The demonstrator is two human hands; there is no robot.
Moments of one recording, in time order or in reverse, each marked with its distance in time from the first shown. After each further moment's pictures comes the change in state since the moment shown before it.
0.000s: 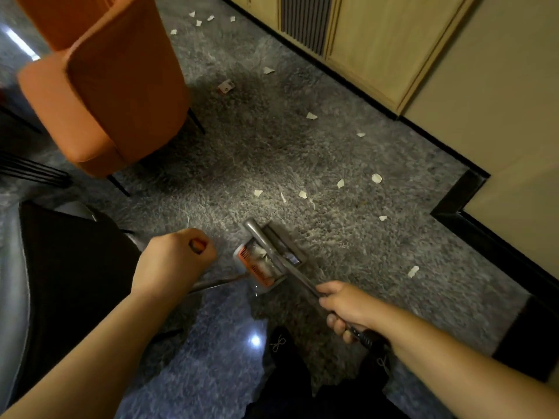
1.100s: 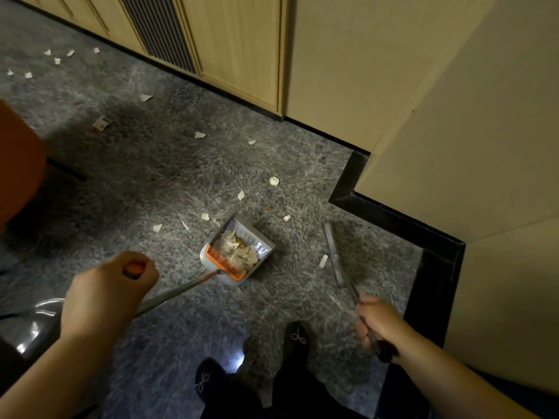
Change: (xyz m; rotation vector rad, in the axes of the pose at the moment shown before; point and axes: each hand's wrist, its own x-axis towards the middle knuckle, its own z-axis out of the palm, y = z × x) left_hand -0.050 0.254 0.108 0.018 -0.026 0.115; right_hand -0.036 0.219 -0.305 0.625 0.486 0.010
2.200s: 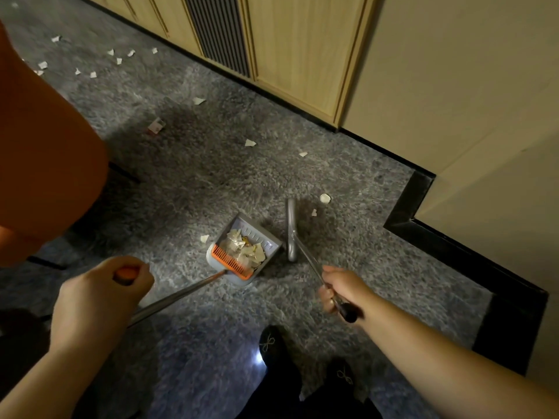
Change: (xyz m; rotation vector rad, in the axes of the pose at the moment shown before) left_hand 0.152 -0.072 -0.062 -0.003 0.152 -0.126; right_hand 0.033 -0.187 0.215 0.192 -0.348 0.076
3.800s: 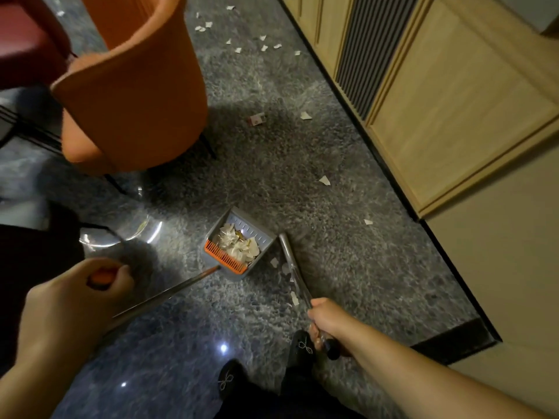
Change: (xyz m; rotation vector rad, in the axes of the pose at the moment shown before) left_hand 0.021 0.003 0.012 -0.237 0.262 -0.528; right_hand 0.103 -0.178 0.083 -1.253 -0.179 -0.017
